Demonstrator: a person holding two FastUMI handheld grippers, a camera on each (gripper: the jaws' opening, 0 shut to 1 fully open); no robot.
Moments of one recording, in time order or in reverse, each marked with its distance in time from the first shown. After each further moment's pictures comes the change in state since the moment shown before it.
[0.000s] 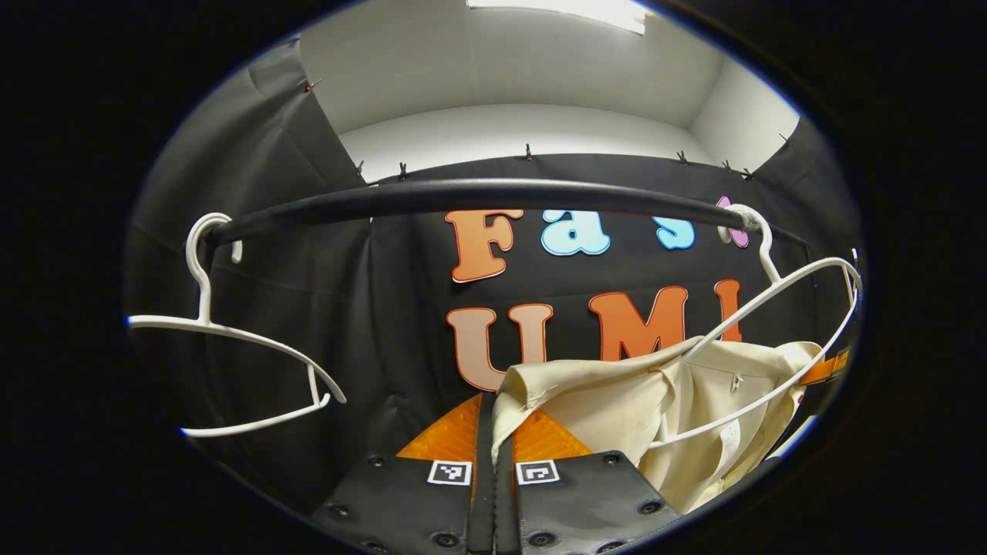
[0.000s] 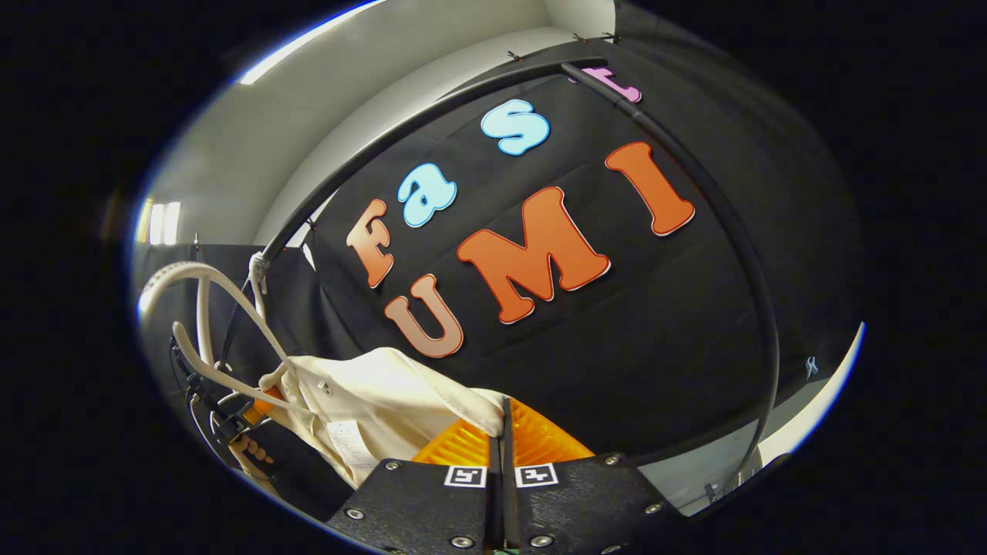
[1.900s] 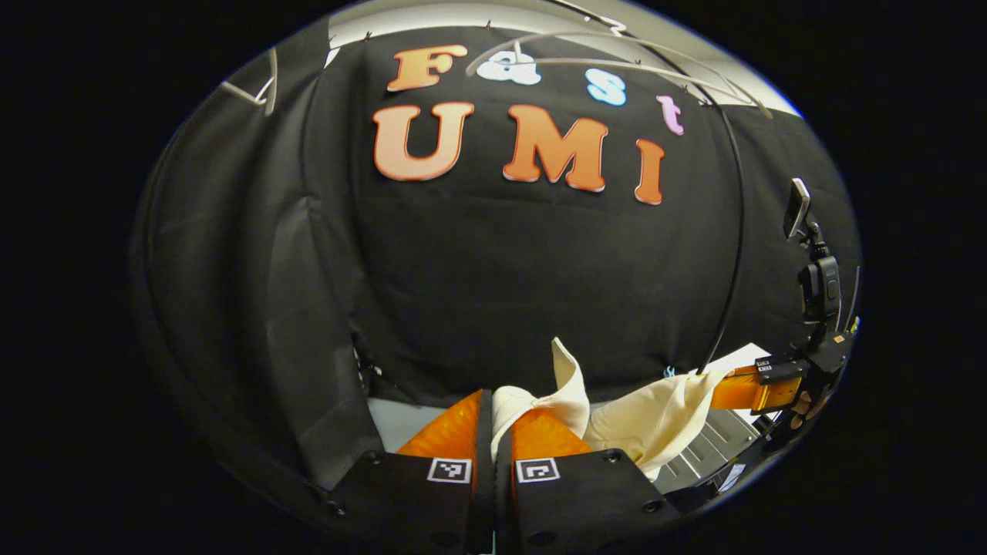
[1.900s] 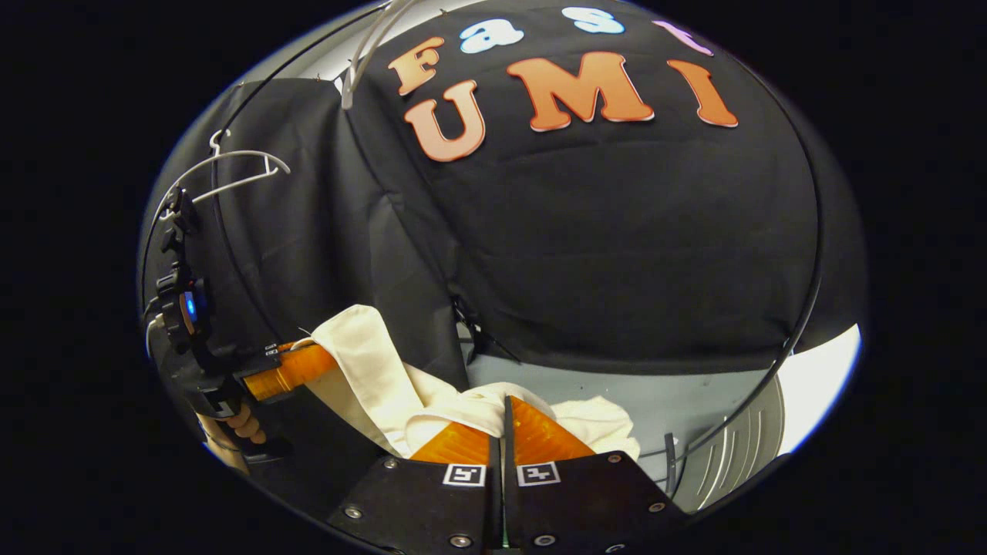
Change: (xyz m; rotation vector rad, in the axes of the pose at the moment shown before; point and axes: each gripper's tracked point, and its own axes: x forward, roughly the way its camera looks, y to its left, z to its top) left arm -0.185 -0.134 -0.373 -0.153 0.606 -0.327; right arm -0.078 -0.022 -0.381 -0.271 0.526 -0.031
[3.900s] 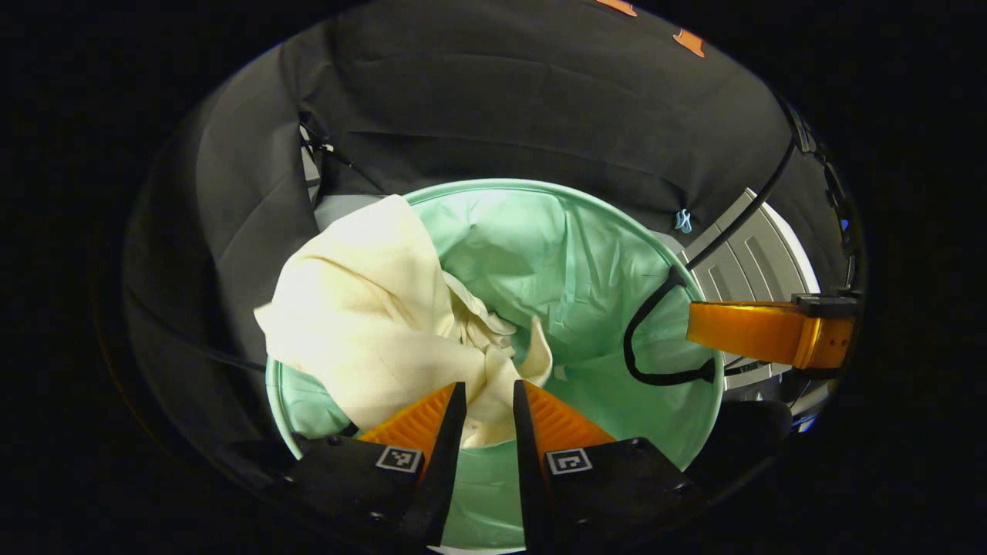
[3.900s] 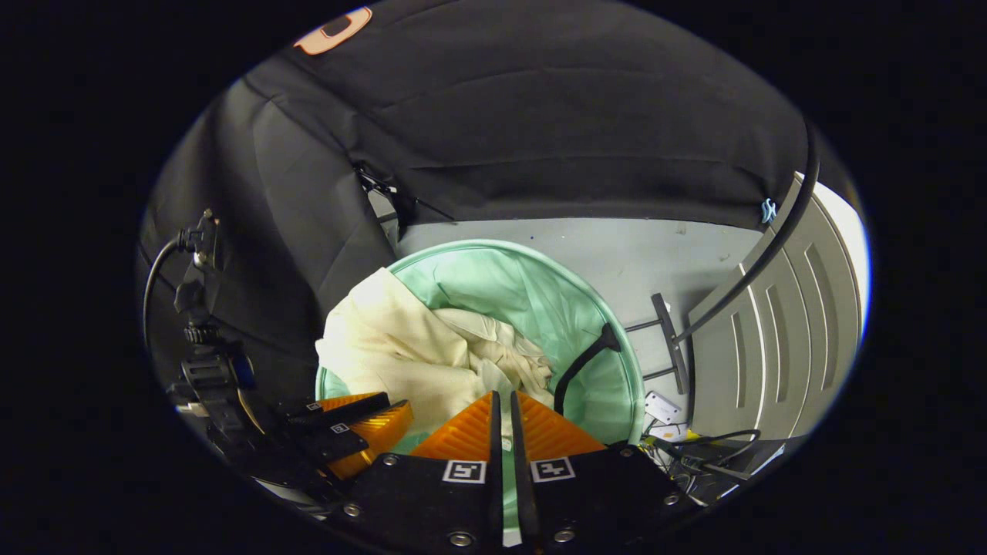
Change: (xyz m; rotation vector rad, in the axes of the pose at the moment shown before) left arm 0.077 -0.069 -0.341 -0.115 0.682 -0.018; right arm 0.108 -0.102 -0.268 0.180 0.497 -0.218
